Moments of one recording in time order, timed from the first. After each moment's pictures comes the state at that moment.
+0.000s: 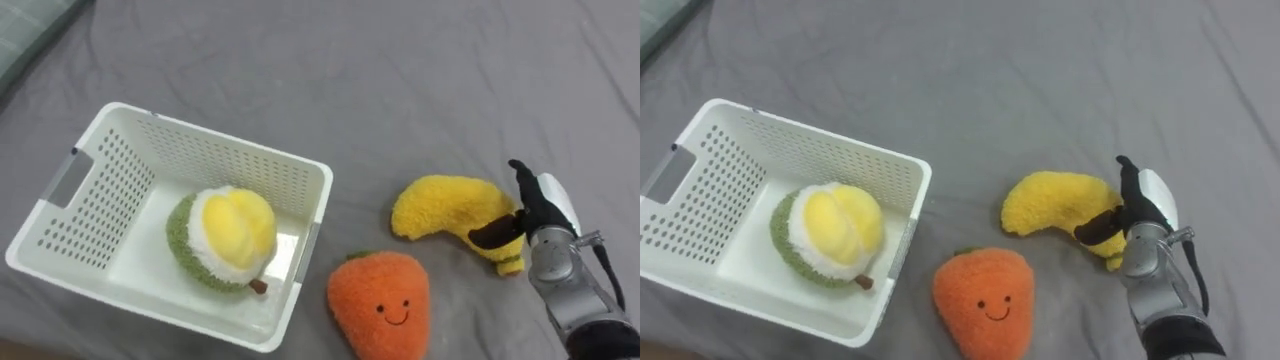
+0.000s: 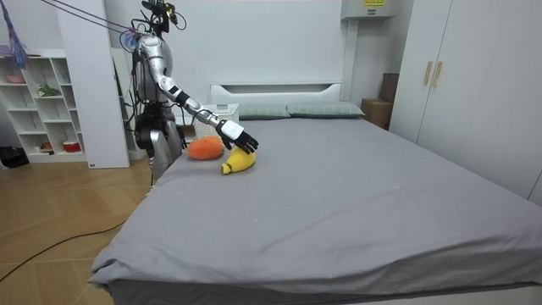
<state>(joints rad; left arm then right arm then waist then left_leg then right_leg) 0.13 0.23 0.02 1.00 -0.13 0.07 0.16 -0.35 -0.41 0.08 0.86 -0.32 0.04 -0.21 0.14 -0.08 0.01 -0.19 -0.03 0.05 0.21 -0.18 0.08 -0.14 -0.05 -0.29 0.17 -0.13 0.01</state>
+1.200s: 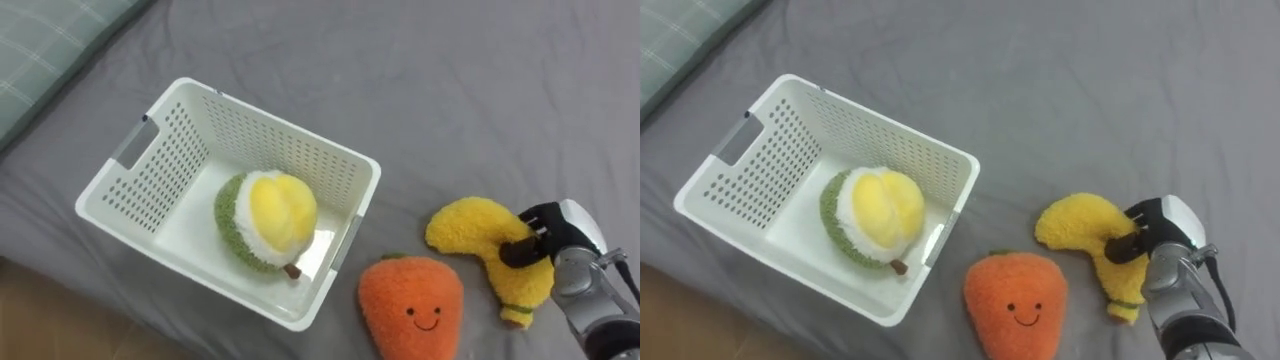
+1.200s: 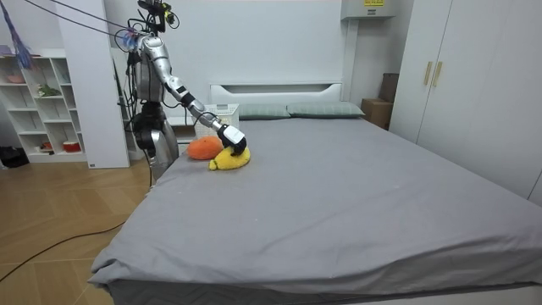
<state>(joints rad) 0.14 0.23 0.02 1.01 -0.13 0.06 0.14 -0.41 -0.46 0.10 1.13 -0.37 0.01 -0.21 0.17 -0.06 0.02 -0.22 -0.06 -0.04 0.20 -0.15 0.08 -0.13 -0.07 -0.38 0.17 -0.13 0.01</state>
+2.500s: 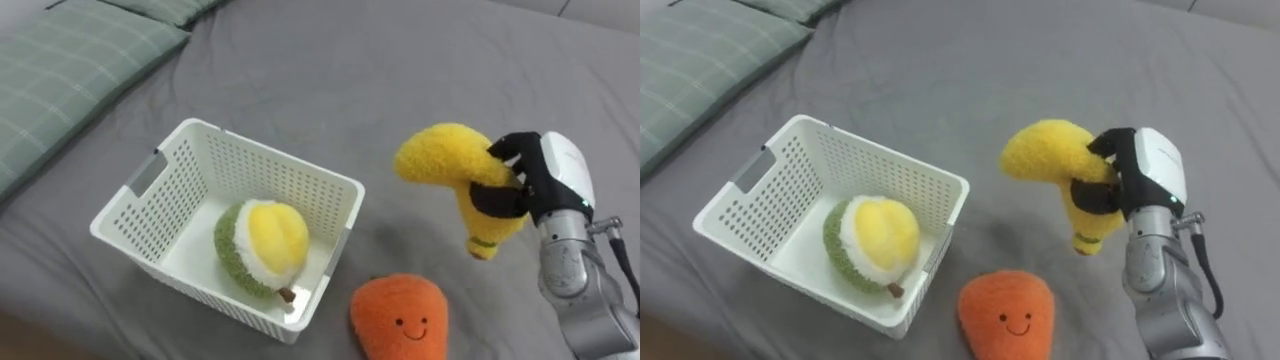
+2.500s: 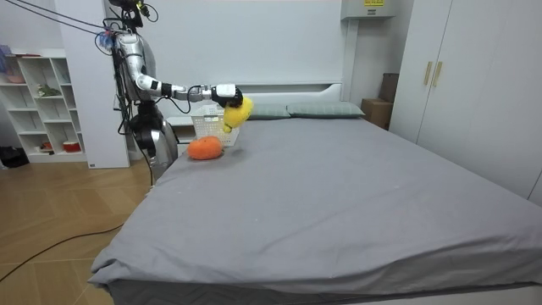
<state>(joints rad) 0.21 0.20 0.11 1.00 -0.16 0.02 0.17 -0.11 -0.44 0.05 0.25 -0.52 0.00 -0.25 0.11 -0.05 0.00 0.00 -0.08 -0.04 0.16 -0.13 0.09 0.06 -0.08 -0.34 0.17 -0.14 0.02</state>
